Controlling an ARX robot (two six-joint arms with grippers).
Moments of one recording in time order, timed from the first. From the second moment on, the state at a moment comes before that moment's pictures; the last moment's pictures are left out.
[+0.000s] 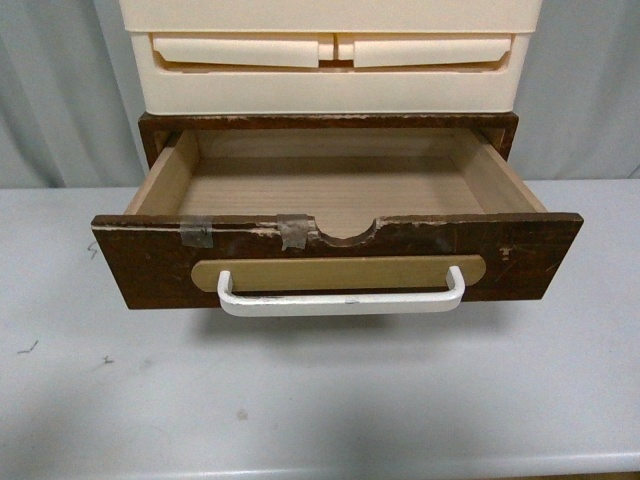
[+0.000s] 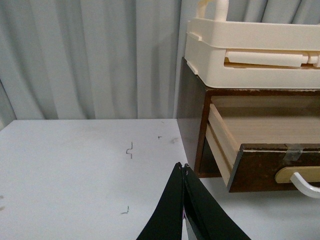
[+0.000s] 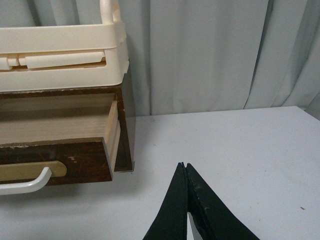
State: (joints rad) left arm 0.00 0.21 0.01 0.21 0.00 -0.02; right arm 0.00 0.25 0.01 0.25 0.00 0.01
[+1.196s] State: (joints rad) left arm 0.00 0.00 0.01 0.00 0.00 -0.02; right arm 0.00 0.00 0.01 0.00 0.00 0.00
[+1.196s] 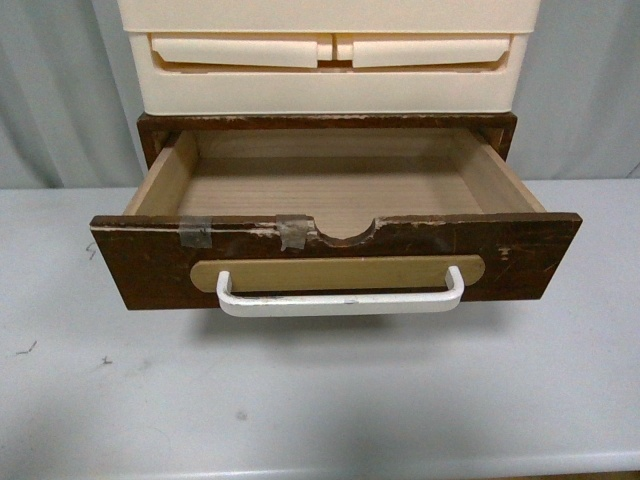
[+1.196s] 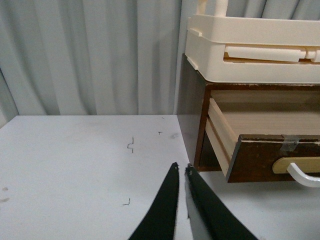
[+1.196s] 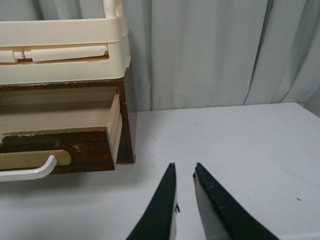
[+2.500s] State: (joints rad) left arm 0.00 0.00 0.01 0.00 0.00 -0.02; right arm 0.00 0.00 0.01 0.00 0.00 0.00
